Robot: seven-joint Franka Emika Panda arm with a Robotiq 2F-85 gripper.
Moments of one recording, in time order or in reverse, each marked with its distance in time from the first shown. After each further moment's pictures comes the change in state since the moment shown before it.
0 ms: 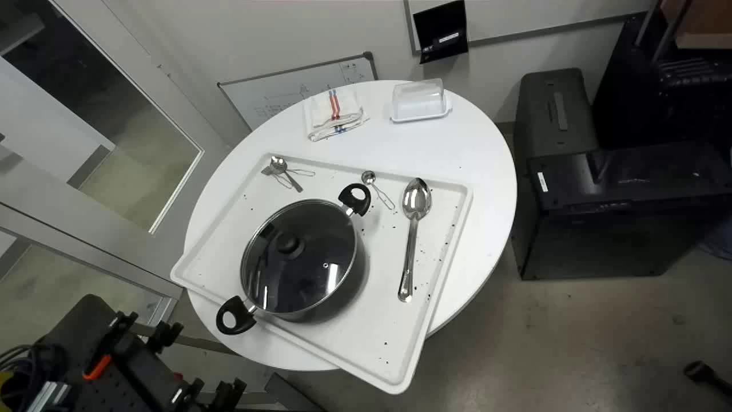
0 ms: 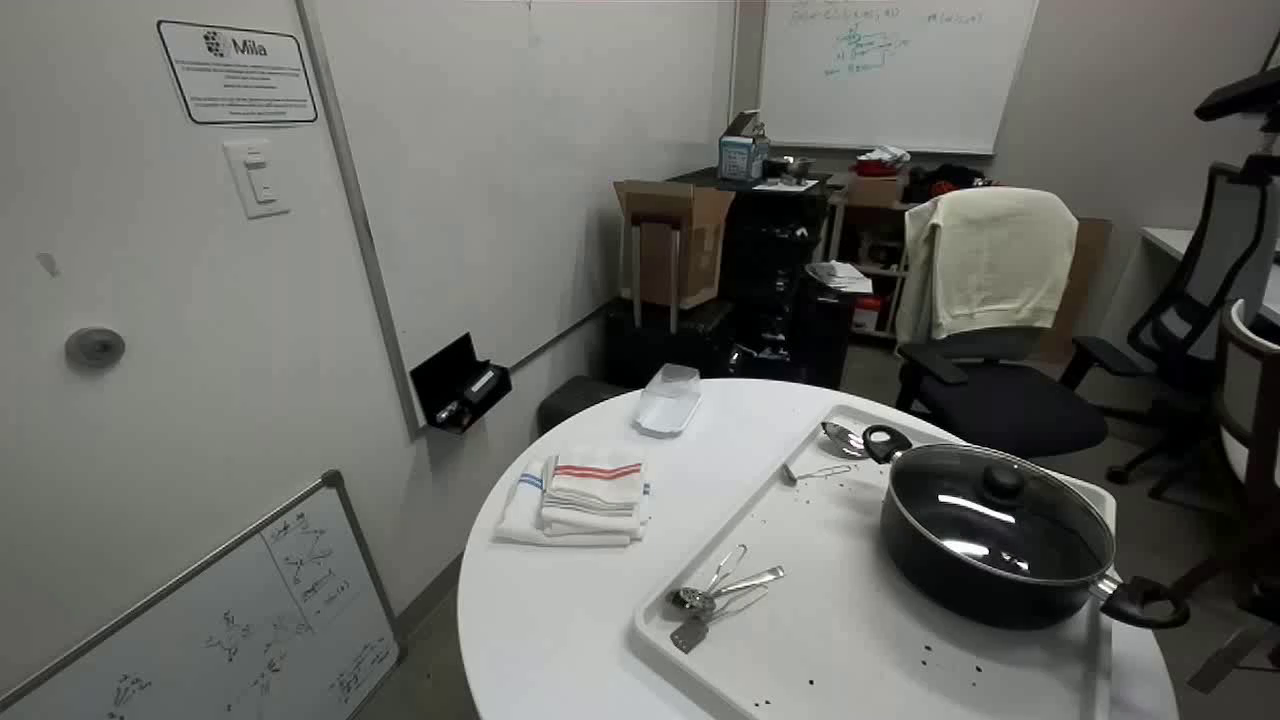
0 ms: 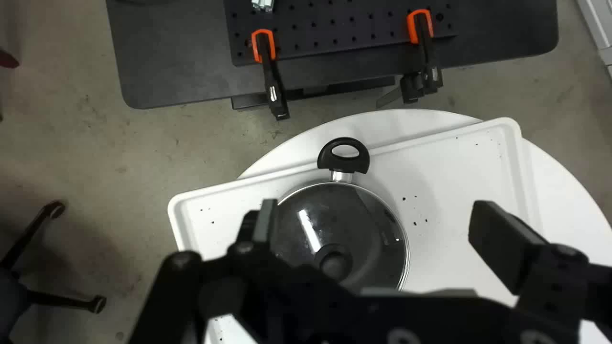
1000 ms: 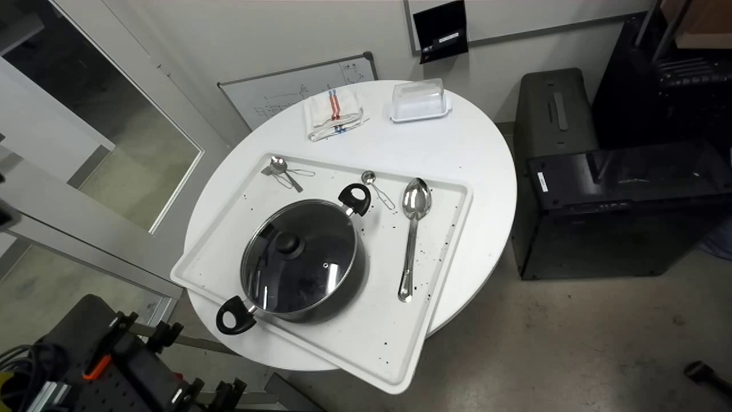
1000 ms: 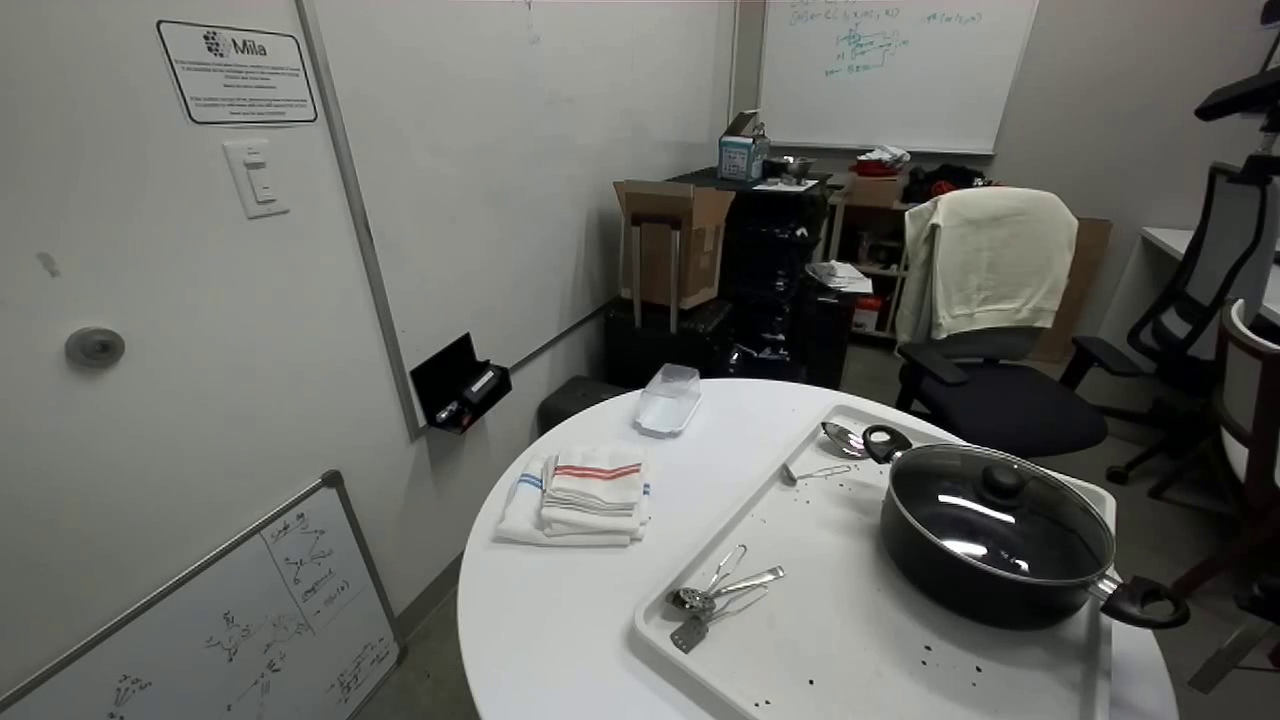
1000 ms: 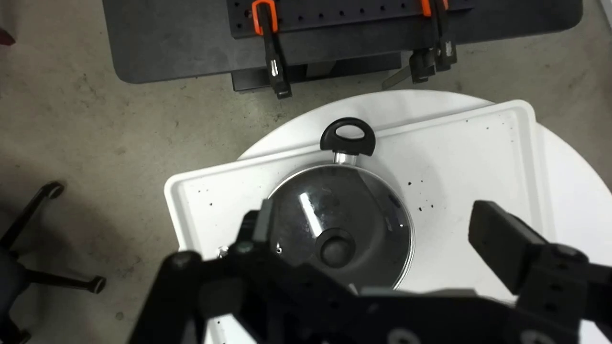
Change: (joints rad) arm 0.005 0.038 0.000 -0.042 -0.009 0.123 -0.008
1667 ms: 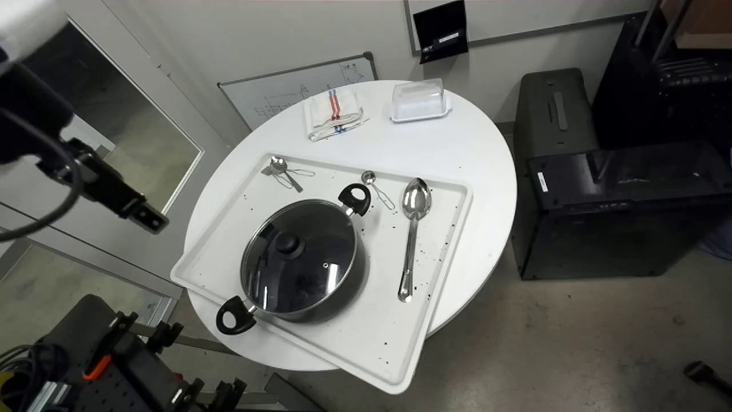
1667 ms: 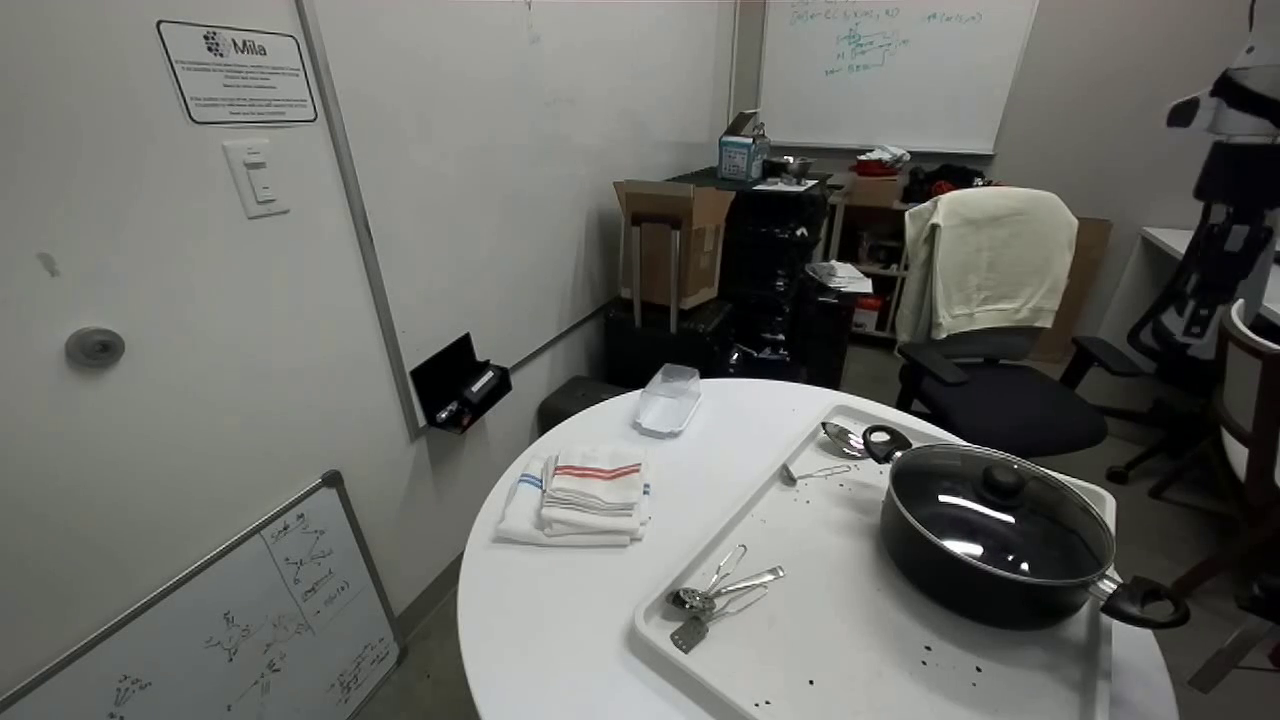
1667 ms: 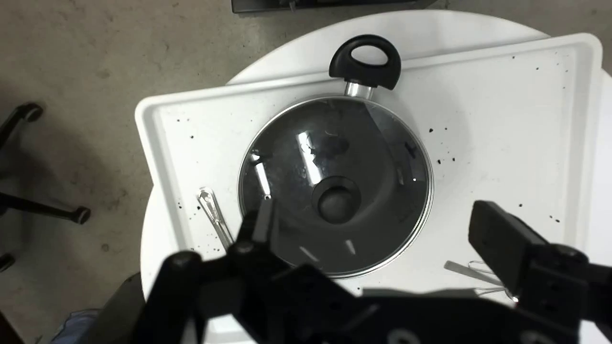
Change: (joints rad) arm 0.013 0.179 0.000 -0.130 -0.009 0.461 -0.052
